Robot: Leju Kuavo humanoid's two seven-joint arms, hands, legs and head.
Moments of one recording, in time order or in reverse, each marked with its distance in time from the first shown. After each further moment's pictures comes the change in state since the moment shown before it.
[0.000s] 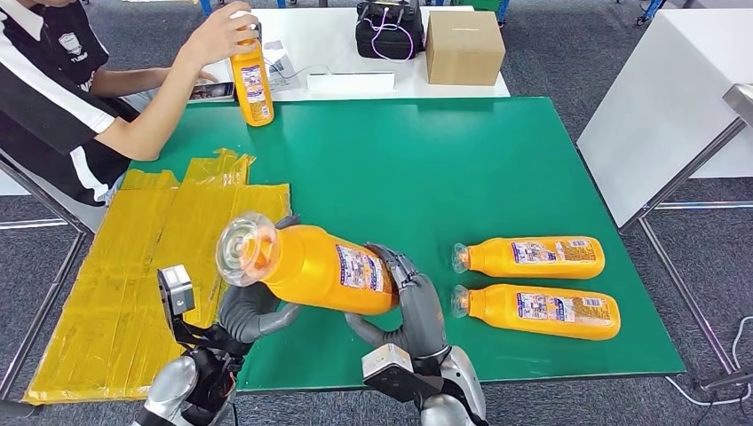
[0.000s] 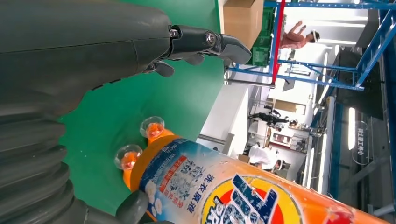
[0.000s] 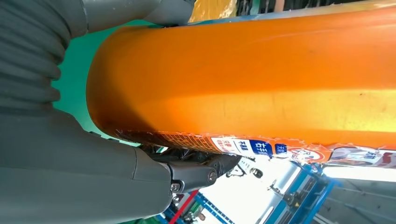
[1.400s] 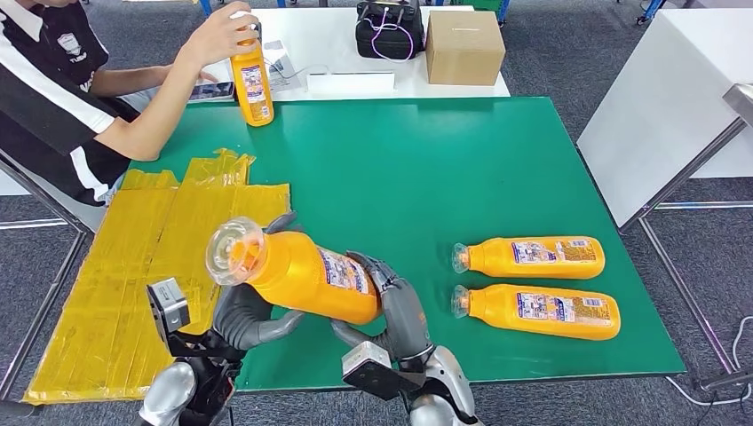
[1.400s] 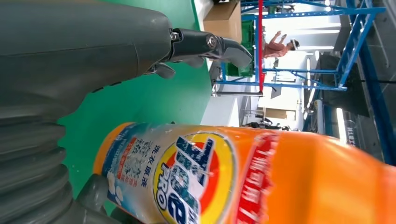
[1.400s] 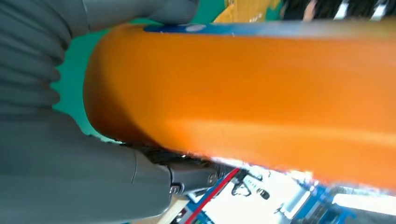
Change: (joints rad) left arm 0.021 0.018 -0.027 -0.079 -0.096 0.061 -0.059; right arm -0.042 0.000 0.049 0.084 0.003 -0.003 0.051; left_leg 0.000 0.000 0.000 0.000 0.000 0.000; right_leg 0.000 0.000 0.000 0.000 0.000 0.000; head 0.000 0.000
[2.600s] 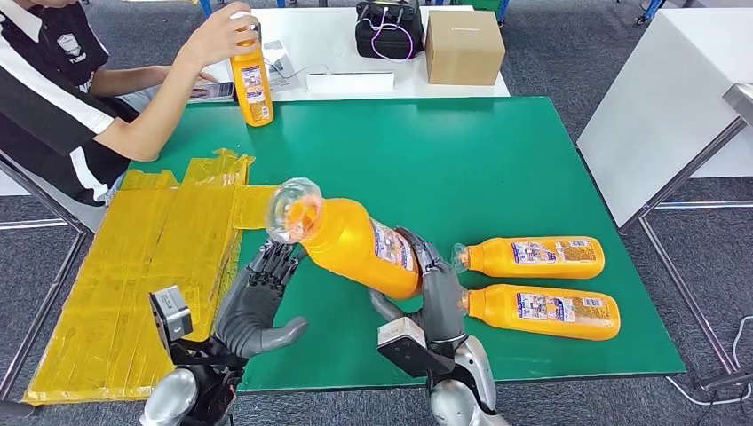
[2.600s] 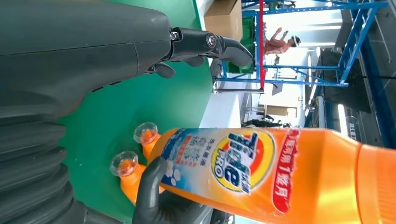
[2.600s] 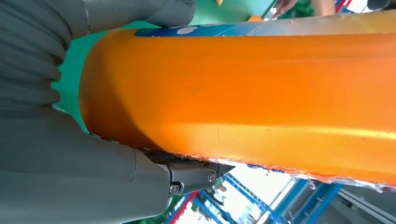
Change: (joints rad) left arm 0.023 0.002 -0.016 -0.020 -0.012 0.002 0.001; right arm 0.014 0.003 -0.125 -0.047 0.048 -0.081 -0.001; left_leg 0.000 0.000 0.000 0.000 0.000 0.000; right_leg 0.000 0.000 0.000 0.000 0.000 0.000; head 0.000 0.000
